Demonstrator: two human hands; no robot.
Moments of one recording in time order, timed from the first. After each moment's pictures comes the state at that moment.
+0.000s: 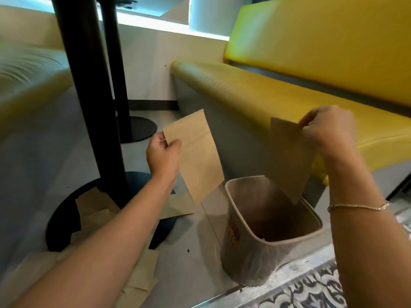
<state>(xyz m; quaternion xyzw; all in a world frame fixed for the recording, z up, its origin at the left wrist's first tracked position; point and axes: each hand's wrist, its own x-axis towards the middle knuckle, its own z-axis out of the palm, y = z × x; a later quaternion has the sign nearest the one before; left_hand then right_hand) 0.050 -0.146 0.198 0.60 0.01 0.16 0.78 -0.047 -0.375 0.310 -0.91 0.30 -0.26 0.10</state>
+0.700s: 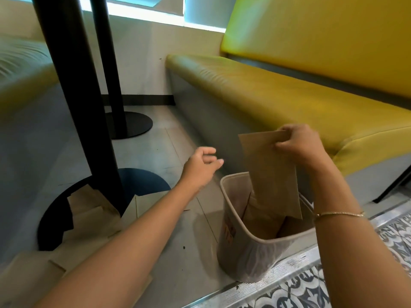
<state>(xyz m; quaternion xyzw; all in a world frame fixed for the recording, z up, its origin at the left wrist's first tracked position) 0.031 -0.200 0.176 0.75 -0.14 -0.08 0.64 -0.040 -0.382 0.267 -0.94 0.17 -0.19 0.24</state>
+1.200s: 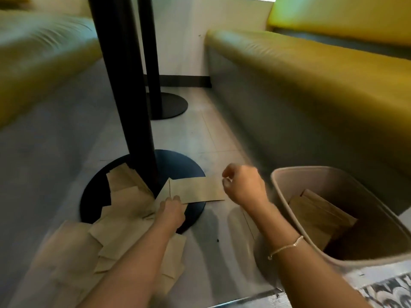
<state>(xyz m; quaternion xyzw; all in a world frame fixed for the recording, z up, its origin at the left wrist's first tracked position) 0.089 -0.075 -0.023 0.98 -0.03 -0.14 0.14 0.034 -0.239 0.117 -0.97 0.06 -0.06 0.24</state>
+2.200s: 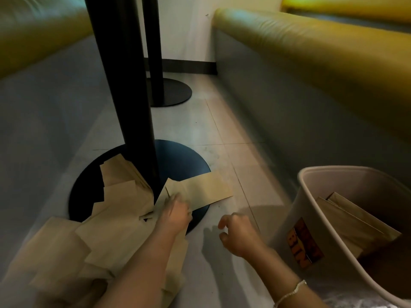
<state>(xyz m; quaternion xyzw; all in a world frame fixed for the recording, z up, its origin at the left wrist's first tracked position) 0.121 -0.075 -0.088 0.98 -0.16 -0.09 0.01 0.035 -0.236 -0.017 -0.98 0.00 0.15 0.16</state>
